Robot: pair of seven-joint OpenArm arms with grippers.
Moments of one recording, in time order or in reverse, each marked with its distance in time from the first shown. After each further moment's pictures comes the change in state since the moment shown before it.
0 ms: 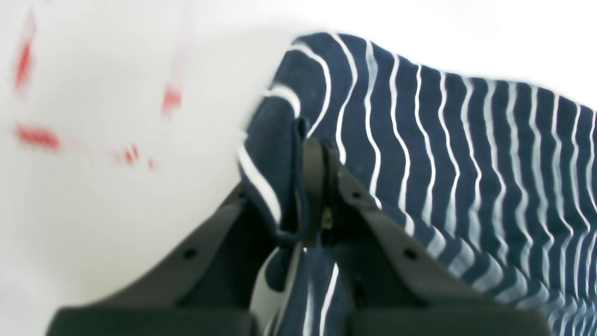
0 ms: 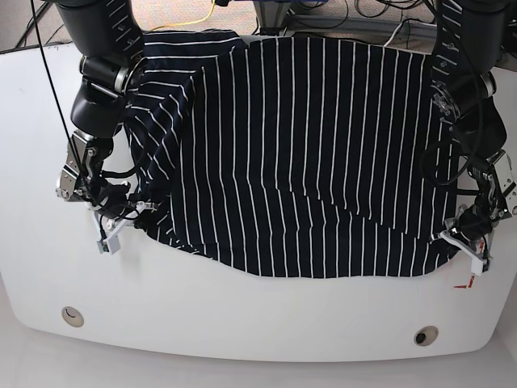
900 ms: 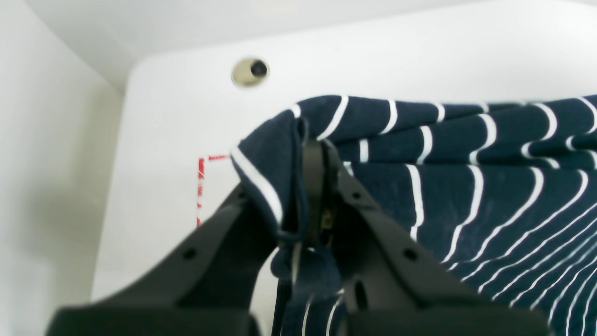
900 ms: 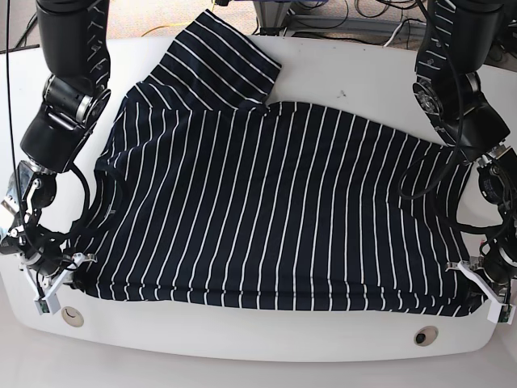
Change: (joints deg) left arm 0.9 4.5 0.3 40.4 -1.6 -5.5 18.9; right arm 10.9 9.5 0.0 14.9 2.5 1.2 -14.9
